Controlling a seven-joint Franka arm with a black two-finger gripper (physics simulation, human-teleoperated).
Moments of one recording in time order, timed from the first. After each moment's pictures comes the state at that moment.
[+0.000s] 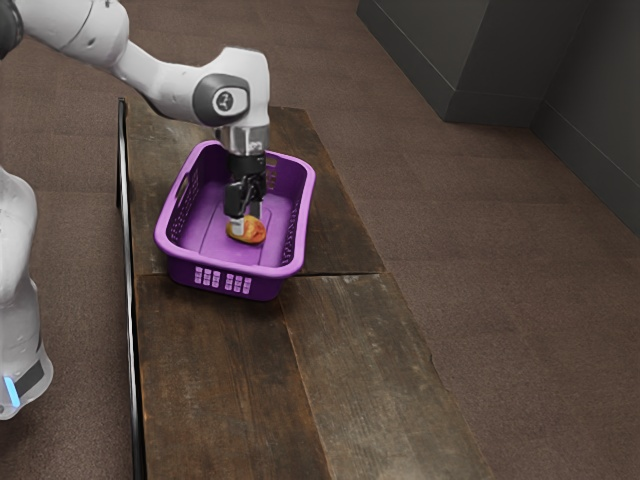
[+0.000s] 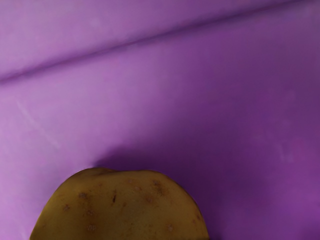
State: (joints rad) arm -0.06 -0.31 0.45 -2.44 -0.25 2.12 -2.05
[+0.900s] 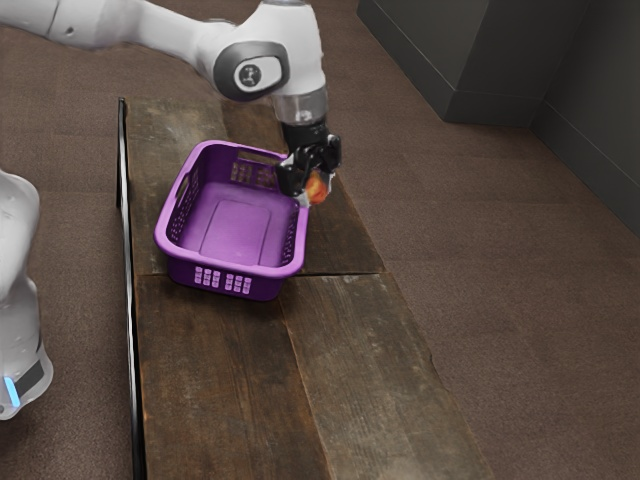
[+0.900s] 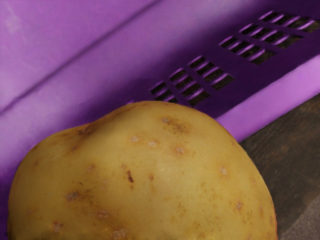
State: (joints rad) arm -0.13 -0.39 0.21 -2.24 -0.13 2.17 -2.02
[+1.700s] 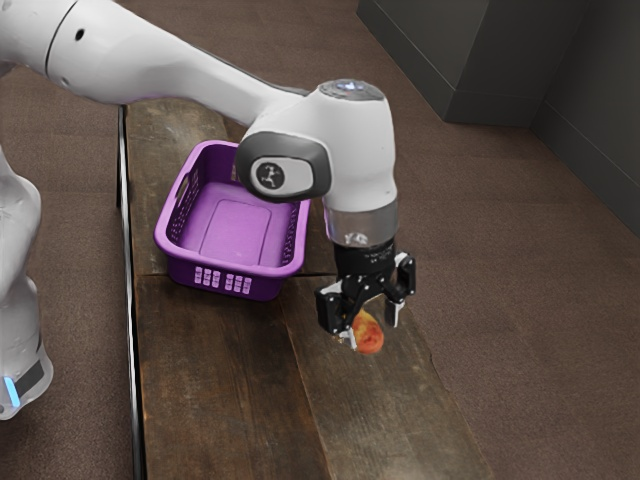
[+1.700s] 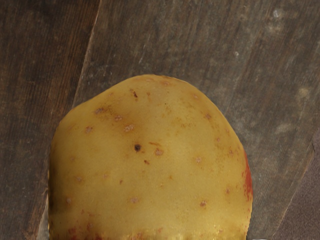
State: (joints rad) arm -0.14 -0.21 -0.37 -2.04 -0.18 2.19 -2.31
